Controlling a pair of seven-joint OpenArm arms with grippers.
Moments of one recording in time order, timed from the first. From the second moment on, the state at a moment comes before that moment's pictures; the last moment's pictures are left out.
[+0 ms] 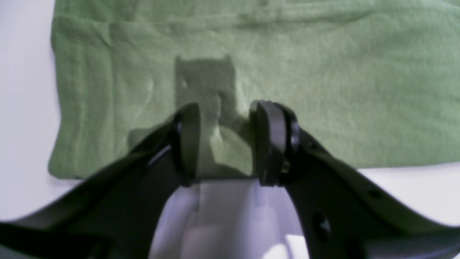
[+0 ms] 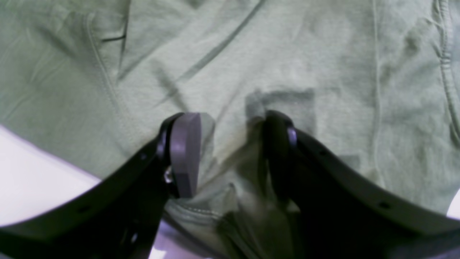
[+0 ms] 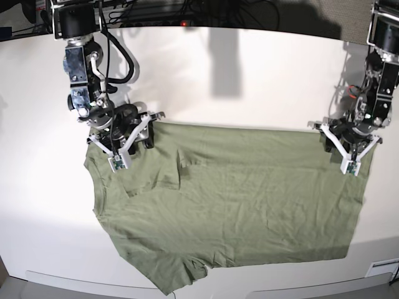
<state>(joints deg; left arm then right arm) -2.1 -28.3 13.3 70.0 -20.4 -7.1 31.3 -2.1 14.6 -2.1 76.0 10.0 25.6 -34.4</state>
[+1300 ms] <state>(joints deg) 32.7 -19.9 -0.1 99.6 -7.2 3.2 36.6 -30.3 15.3 9.5 101.1 12.4 24.5 -40.9</state>
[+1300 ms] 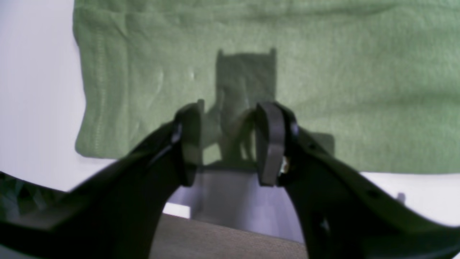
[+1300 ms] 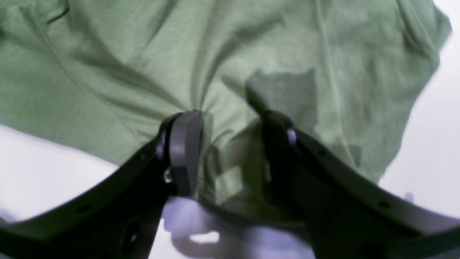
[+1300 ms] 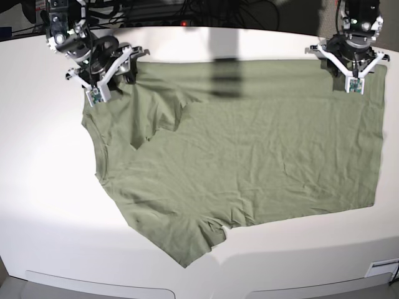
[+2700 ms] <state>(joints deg) 43.0 -16.8 -0.1 108.1 -3.9 3.2 42.8 -45.8 15.4 9.7 110.0 11.9 22.2 -42.4</state>
